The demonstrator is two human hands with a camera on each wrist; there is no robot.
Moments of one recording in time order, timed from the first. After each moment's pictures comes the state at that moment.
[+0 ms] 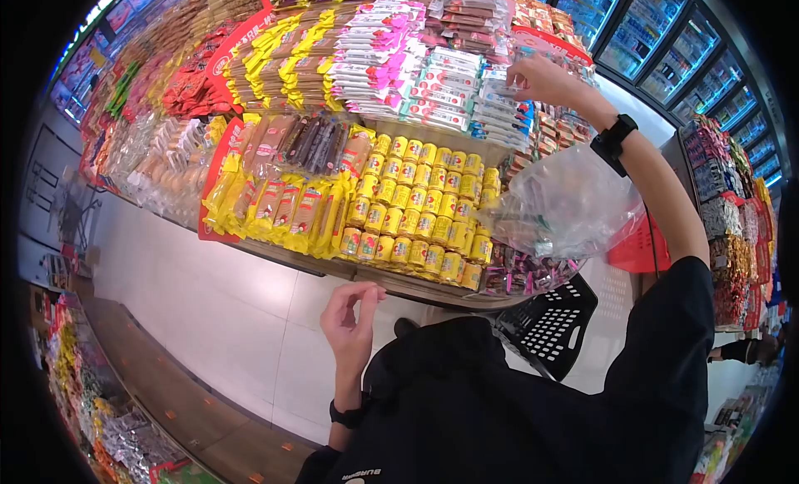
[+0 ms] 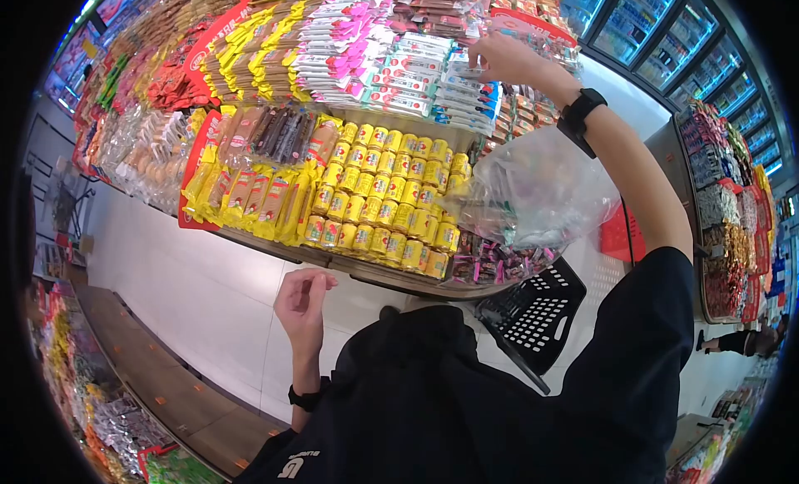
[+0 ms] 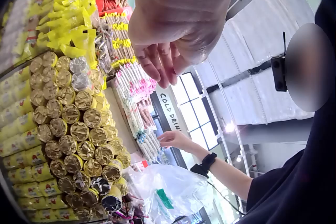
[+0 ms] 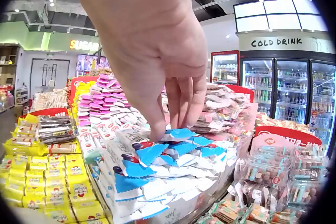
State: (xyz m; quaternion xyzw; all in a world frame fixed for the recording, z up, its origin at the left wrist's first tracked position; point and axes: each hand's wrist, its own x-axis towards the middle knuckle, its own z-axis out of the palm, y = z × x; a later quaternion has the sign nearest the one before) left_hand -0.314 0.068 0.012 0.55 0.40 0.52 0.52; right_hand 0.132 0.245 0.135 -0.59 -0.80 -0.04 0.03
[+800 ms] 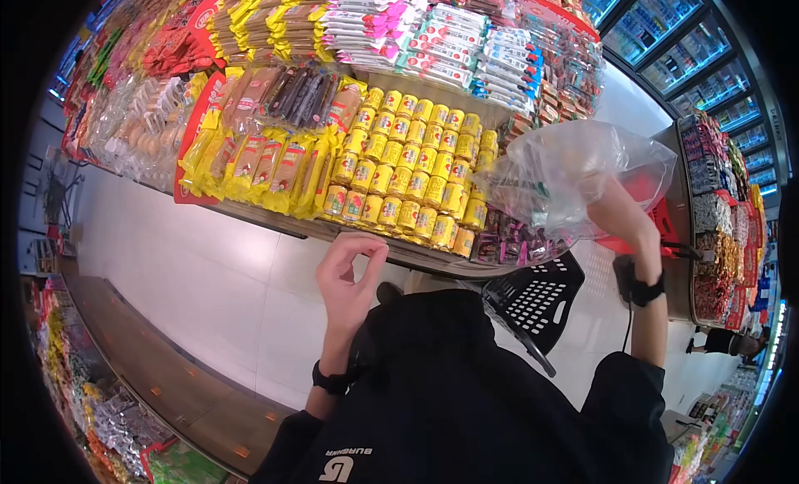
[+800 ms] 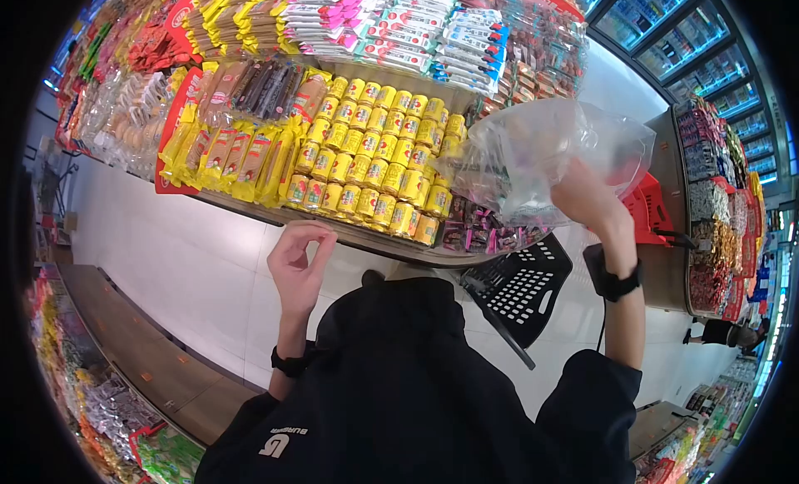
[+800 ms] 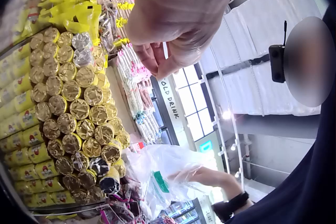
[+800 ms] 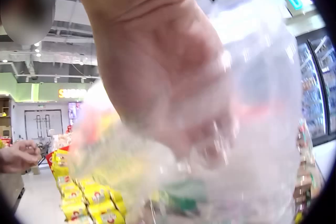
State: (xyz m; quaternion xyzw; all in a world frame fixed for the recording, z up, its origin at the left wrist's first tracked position) left_hand -0.300 0.082 -0.009 0.60 0.34 0.51 0.51; right_hand 0.135 0.013 0.044 -0.65 -0.75 -0.04 -0.12
